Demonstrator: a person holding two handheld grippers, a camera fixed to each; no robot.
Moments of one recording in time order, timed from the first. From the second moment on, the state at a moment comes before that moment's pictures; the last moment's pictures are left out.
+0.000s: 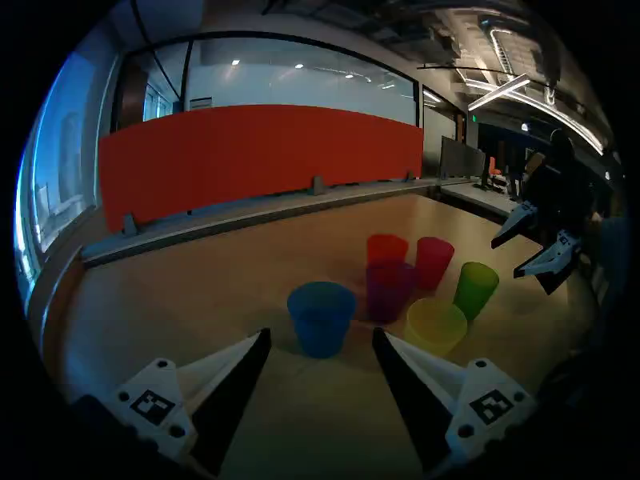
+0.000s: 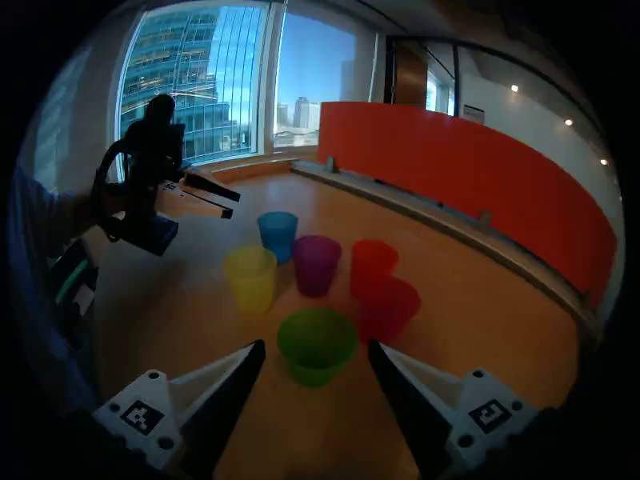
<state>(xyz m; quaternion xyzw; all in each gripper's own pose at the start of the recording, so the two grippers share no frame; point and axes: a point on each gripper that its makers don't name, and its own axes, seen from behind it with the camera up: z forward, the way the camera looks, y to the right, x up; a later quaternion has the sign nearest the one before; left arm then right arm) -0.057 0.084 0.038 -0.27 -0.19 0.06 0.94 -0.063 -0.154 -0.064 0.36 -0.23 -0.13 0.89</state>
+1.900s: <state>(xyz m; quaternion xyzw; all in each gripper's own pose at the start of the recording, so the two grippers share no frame) -0.120 0.133 0.115 -0.33 -0.29 0.10 0.89 -0.130 -0.178 -0.033 0.38 -0.29 -0.15 0.87</state>
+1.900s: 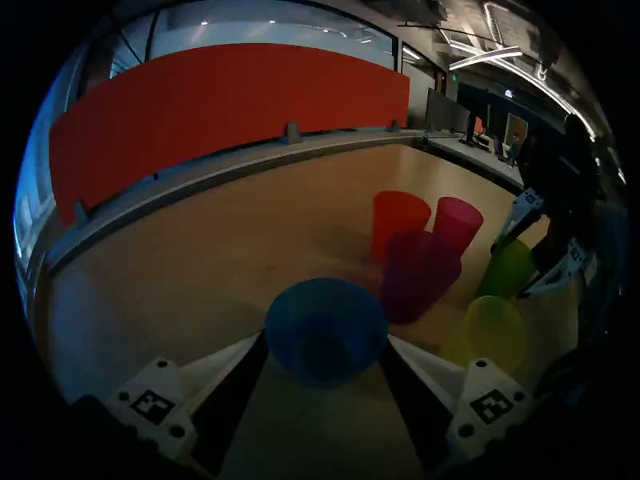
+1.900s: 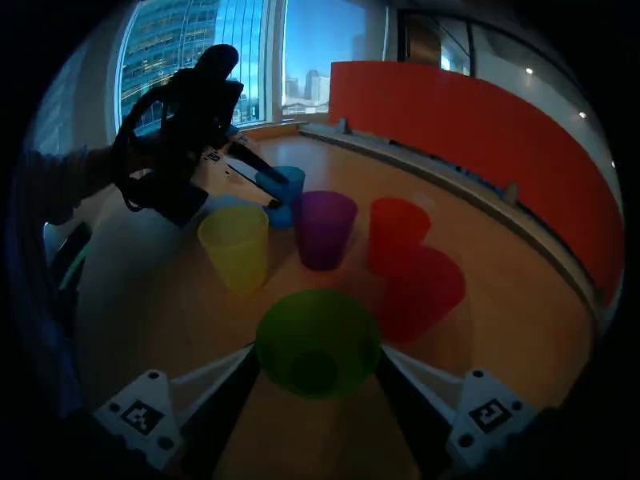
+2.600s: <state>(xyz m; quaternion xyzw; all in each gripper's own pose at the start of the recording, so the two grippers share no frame) -0.122 0.136 0.114 -0.33 -0.28 0.10 0.90 -0.130 -0.176 -0.030 0.38 -0.28 -0.16 0.87</state>
